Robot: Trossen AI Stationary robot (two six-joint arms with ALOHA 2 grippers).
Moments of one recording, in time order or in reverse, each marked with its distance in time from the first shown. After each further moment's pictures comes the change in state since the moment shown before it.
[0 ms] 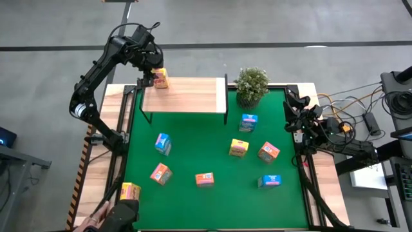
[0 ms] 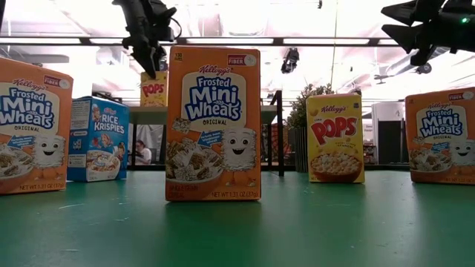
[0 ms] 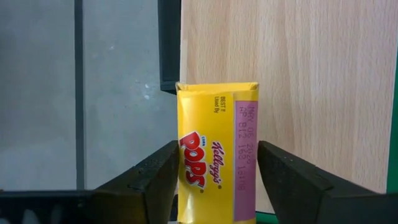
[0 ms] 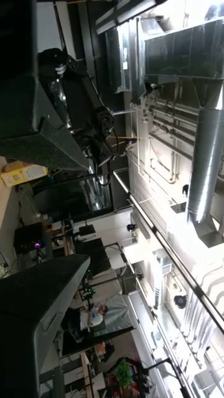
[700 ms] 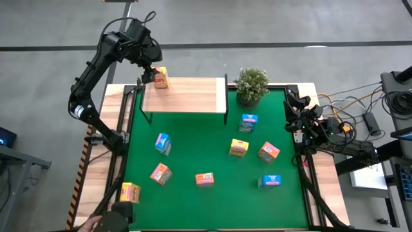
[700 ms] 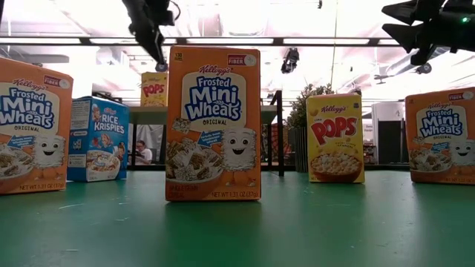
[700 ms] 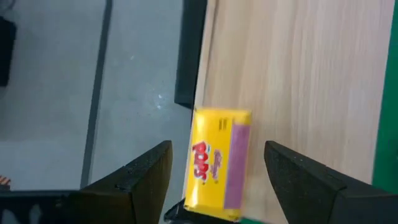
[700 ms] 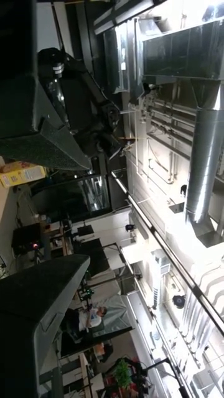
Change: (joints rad) left arm -0.030 -0.008 0.138 -0.024 0.001 -0.147; right arm 0.000 0.000 0.000 0.008 0.000 0.000
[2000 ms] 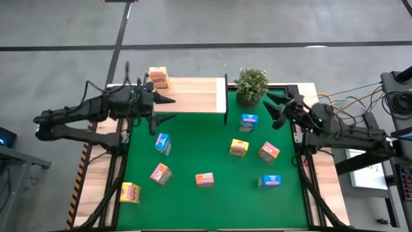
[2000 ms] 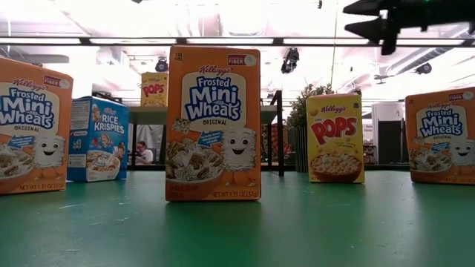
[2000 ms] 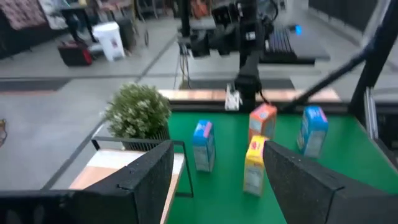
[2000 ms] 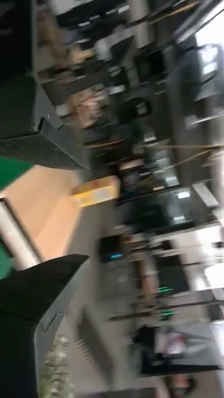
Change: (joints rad) left arm -0.809 -0.692 -0.874 0.987 -0.157 -0.750; right arm 0.001 0.553 0.369 -0.328 -0.106 0.144
